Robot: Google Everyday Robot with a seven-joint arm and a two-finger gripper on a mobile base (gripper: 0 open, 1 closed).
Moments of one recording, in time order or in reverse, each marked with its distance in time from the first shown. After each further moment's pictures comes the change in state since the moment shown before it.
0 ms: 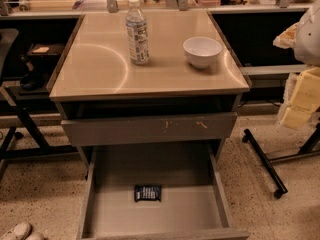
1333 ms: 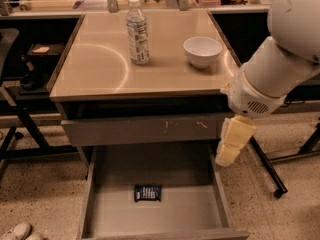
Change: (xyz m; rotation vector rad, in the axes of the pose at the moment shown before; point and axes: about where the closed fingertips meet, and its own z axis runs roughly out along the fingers) arm -0.047 0.038 0.123 -0.139 -0.073 -0.005
